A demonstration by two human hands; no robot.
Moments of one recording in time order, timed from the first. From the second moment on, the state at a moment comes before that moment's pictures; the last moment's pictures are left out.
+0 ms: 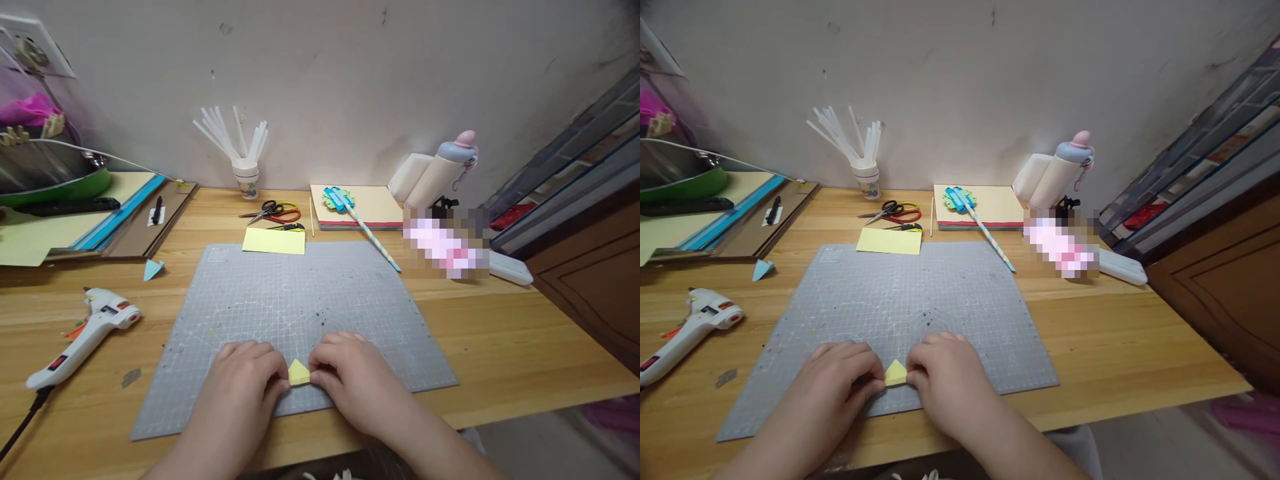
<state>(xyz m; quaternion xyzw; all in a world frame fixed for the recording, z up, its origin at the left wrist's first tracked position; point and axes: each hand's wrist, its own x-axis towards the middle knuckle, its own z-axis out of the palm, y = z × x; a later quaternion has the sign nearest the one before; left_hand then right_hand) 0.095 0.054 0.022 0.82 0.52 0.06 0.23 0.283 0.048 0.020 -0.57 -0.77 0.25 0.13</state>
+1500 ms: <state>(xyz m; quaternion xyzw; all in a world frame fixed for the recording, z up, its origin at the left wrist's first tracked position) 0.099 0.004 -0.015 0.89 0.40 0.16 -0.13 0.278 -0.007 0.000 -0.50 -0.81 0.14 0.28</state>
